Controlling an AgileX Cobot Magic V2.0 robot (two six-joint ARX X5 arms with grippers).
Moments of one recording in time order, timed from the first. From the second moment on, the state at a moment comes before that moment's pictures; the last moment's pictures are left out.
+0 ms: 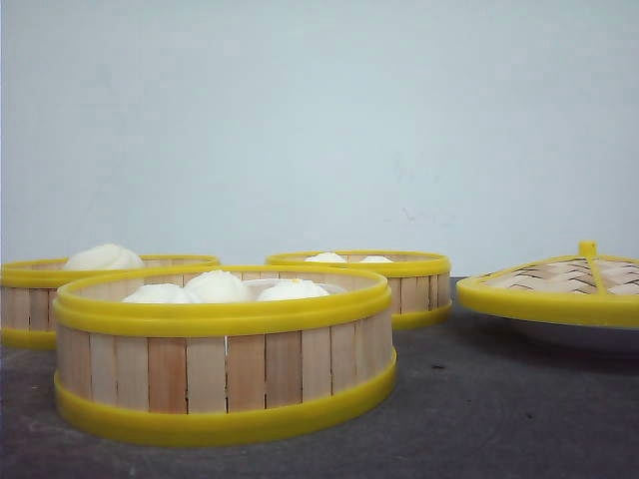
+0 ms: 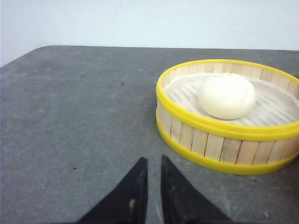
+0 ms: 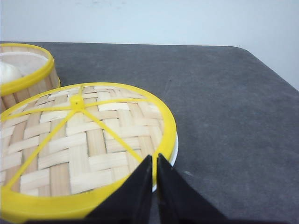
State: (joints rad) left arm -0.05 0.00 0.03 -0.18 -0.16 -0.01; right arm -0.01 0.00 0.02 -0.17 0.02 0.03
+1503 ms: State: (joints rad) left arm -0.05 0.00 0.03 -0.18 -0.16 -0.01; right arm -0.01 0.00 0.02 -0.17 0.02 0.03
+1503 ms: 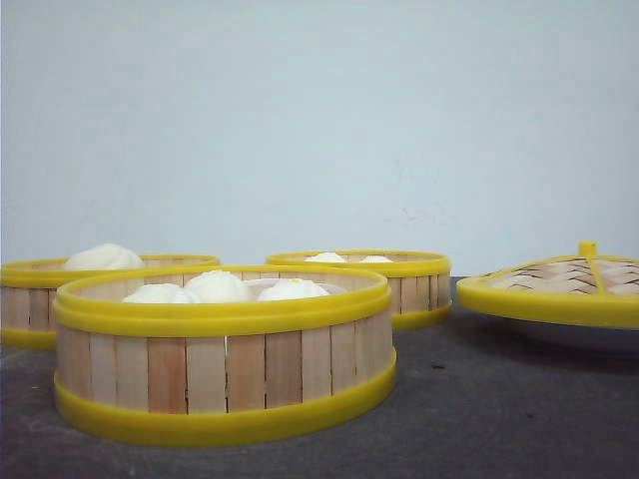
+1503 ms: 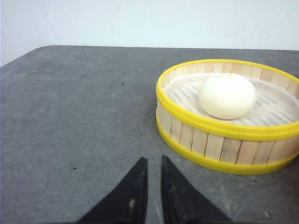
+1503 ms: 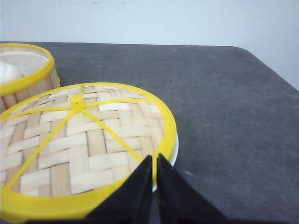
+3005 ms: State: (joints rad) left arm -0.05 0.09 0.24 -0.15 -0.11 -0.37; right arm -0.01 0.08 0.15 -0.12 -0.13 0.58
